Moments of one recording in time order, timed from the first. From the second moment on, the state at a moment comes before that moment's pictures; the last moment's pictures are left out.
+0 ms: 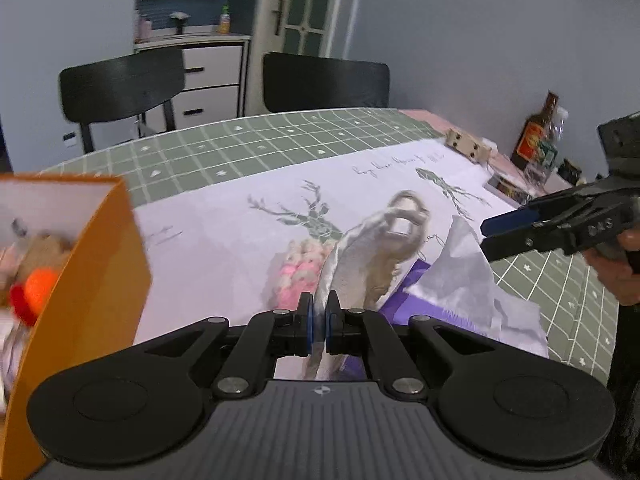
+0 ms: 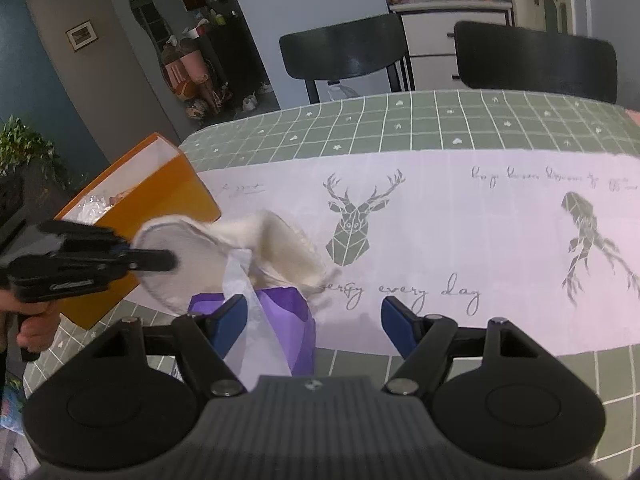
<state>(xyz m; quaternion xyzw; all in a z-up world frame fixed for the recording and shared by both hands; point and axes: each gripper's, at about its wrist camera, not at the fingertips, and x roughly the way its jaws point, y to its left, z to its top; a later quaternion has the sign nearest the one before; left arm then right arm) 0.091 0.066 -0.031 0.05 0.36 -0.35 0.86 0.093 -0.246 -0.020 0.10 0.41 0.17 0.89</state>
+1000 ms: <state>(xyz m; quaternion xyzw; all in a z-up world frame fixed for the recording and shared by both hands) 0.052 0.129 -0.053 0.03 0.38 -0.28 0.88 0.253 -0.168 -0.079 0.07 0.62 0.26 0.74</state>
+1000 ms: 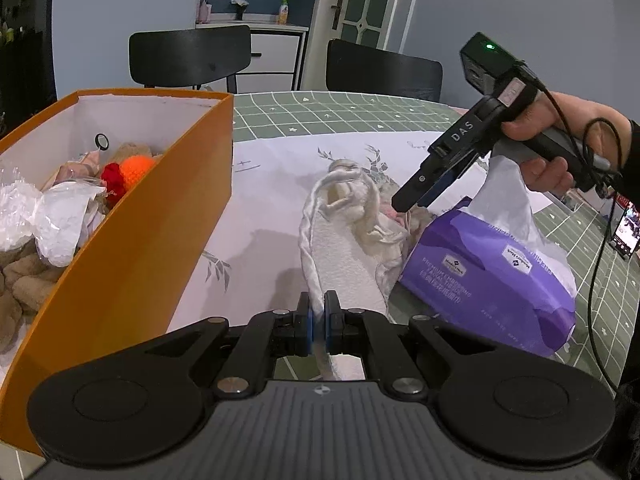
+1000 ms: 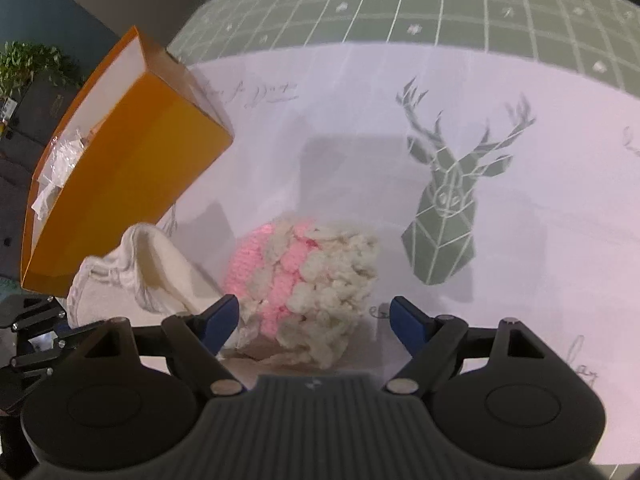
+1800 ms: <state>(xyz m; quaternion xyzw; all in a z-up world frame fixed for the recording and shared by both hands) 0.064 0.110 -0.063 0.04 0.39 -0.29 0.87 0.267 -0.211 -0.067 0.04 0.59 0.22 0.78</state>
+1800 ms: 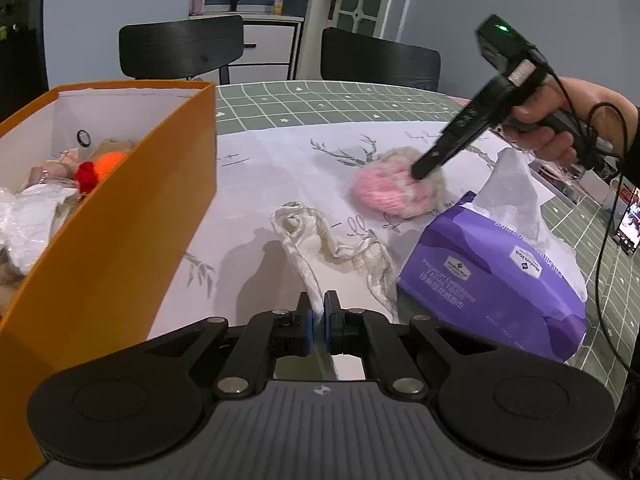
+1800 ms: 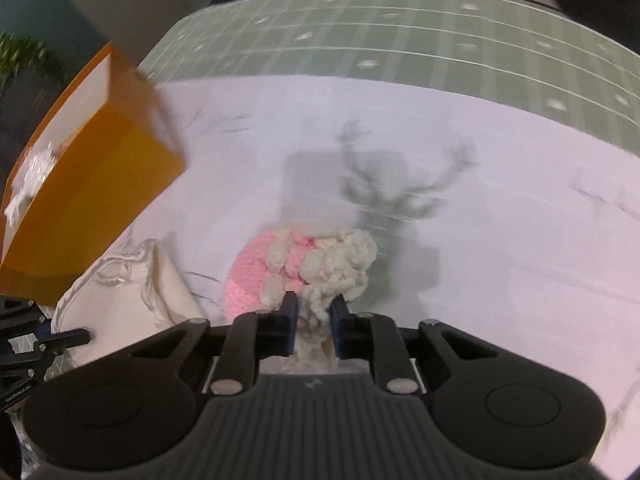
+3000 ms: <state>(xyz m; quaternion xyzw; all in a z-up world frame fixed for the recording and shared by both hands) 0.104 0.099 -0.085 -0.03 0.42 -0.26 0.87 0.212 -0.283 -0.079 0.09 0.57 0.12 0.80</state>
